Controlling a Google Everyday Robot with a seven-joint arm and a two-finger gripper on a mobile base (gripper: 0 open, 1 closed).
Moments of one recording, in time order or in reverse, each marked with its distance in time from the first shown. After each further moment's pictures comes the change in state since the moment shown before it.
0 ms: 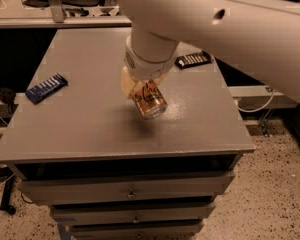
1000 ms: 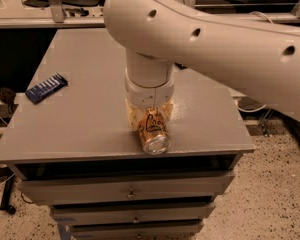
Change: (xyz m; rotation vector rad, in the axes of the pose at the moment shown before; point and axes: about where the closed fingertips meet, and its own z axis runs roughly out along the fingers) arm 0.071 0.022 0.025 0.008 0.285 0.263
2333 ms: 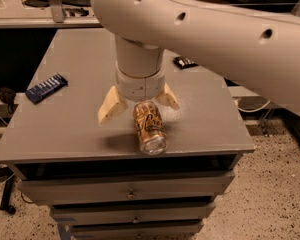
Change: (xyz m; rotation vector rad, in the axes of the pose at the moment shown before) arm -0.010 0.017 -0.009 -0.019 0.045 -0.009
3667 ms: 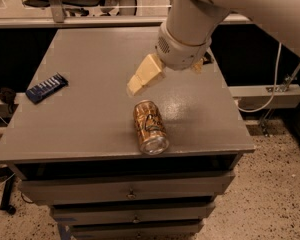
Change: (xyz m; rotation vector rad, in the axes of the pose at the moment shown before) arm -0.036 -0.070 -0.053 -0.103 -0.207 -0.254
